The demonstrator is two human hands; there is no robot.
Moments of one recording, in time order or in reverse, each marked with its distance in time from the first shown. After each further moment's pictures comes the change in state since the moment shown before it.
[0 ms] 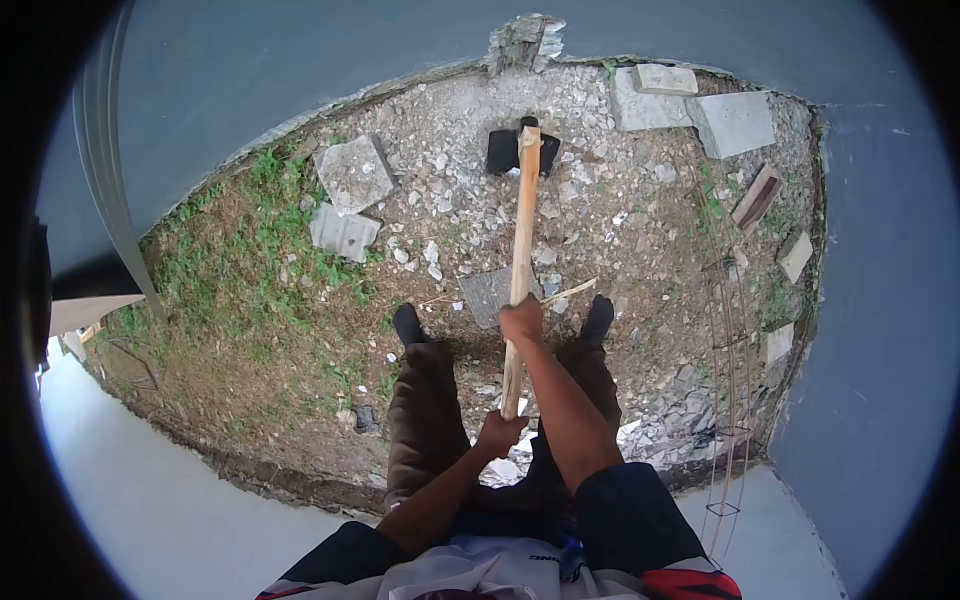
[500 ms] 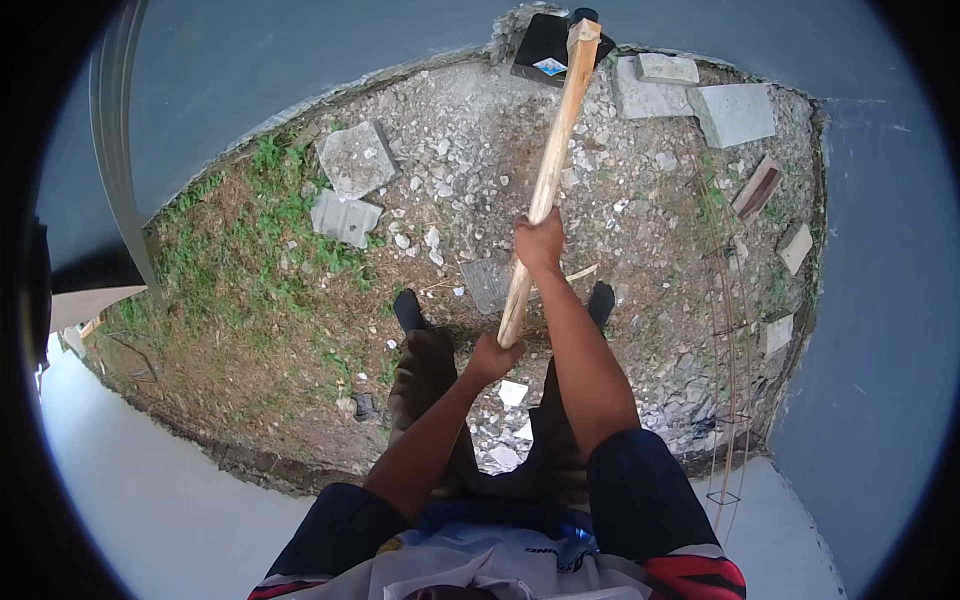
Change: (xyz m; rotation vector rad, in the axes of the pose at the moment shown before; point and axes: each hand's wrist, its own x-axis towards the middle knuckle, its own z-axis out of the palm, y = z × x) left_hand 0.033 0.105 -0.046 0.347 0.046 0.369; right_hand 0.058 -0.072 -0.029 0.333 0.095 -0.249
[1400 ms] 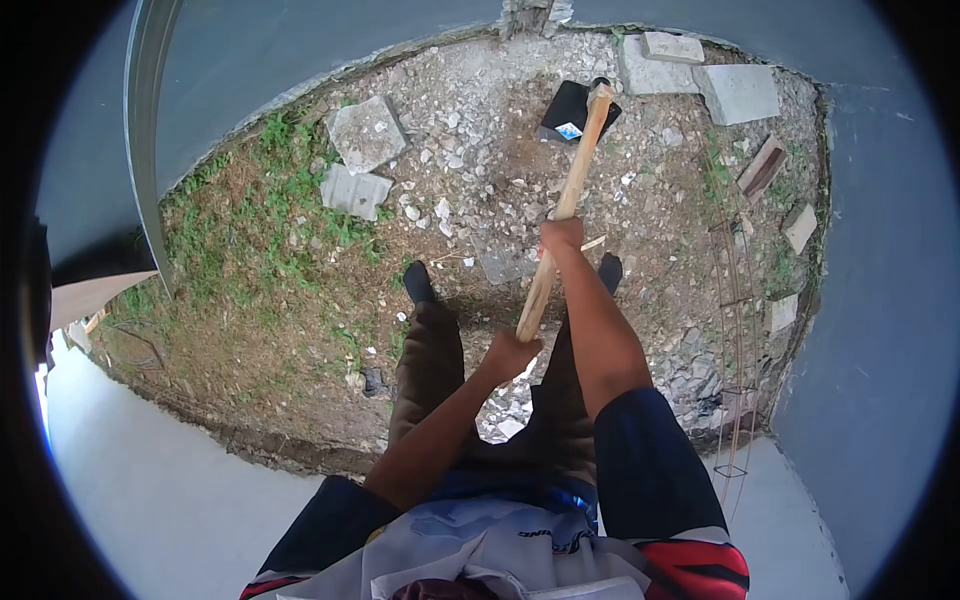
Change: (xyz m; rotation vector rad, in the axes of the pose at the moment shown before) left_hand -0.063 0.008 0.013 -0.057 -0.017 -0.085; right_hand -0.012 0.045 -0.020 -0.076 -0.015 0.531
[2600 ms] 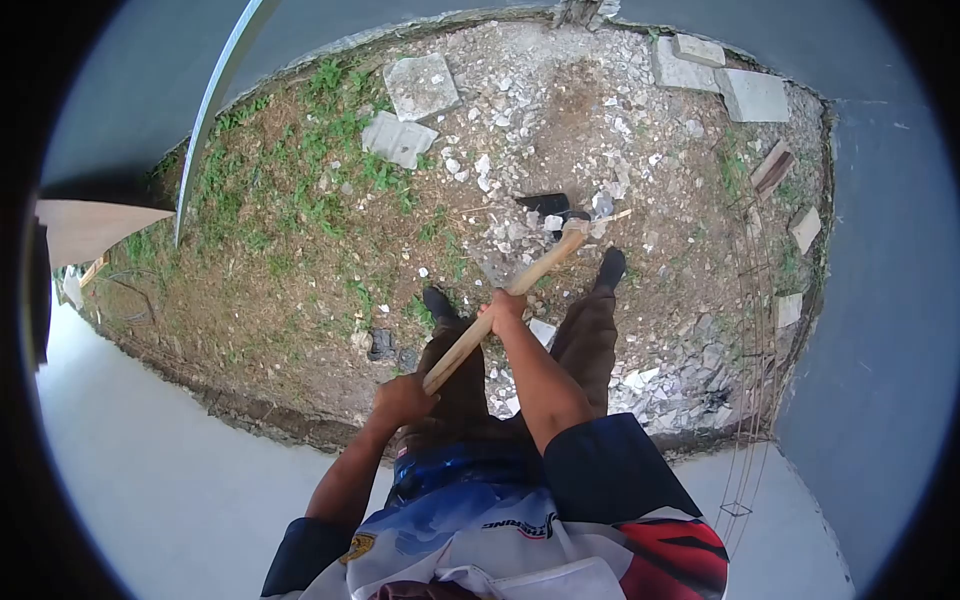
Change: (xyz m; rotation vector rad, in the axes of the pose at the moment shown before) left_hand -0.243 -0.168 -0.110 0.691 -0.055 -0.197; right_hand -0.171 0.275 0.093 0.470 -0.061 0.326
